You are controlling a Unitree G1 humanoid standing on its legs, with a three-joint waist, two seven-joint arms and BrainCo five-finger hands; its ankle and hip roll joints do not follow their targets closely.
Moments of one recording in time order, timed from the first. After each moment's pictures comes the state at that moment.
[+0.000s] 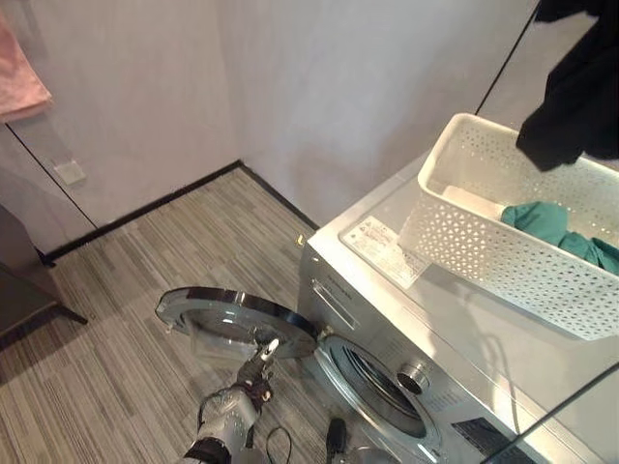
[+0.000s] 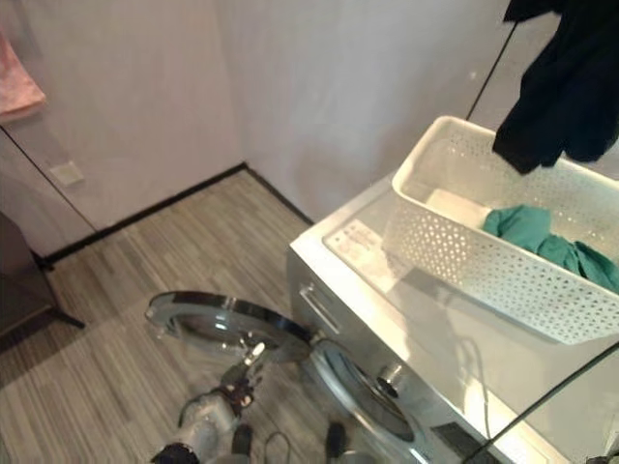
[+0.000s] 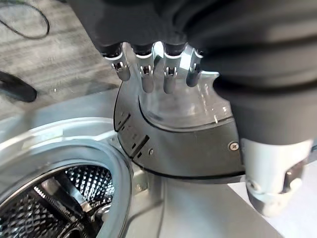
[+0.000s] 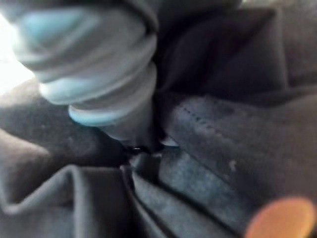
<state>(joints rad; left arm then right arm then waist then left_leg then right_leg) -0.13 0.12 -0.26 0.82 -0.86 -0.02 0.06 -1.27 -1.19 0.37 0.59 0.30 -0.04 -0.35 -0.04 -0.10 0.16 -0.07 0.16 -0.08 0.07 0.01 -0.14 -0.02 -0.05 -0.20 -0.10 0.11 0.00</state>
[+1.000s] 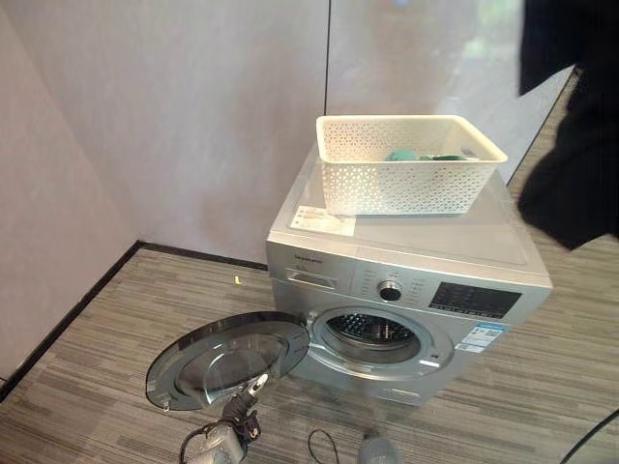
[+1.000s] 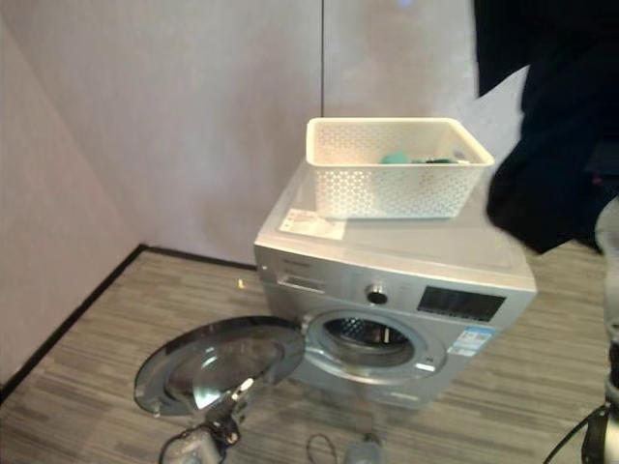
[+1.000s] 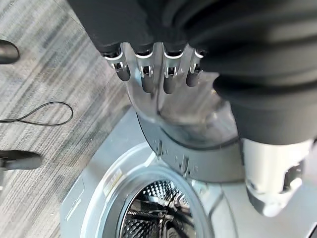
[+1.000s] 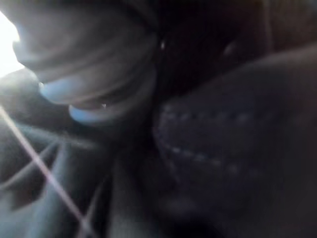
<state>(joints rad) -0.01 0.14 -0.21 0.83 -0.69 0.00 0.06 -0.44 -0.89 -0.24 -0.34 -0.25 0.00 -0.45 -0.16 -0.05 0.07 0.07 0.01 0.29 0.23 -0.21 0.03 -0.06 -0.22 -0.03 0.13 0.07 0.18</state>
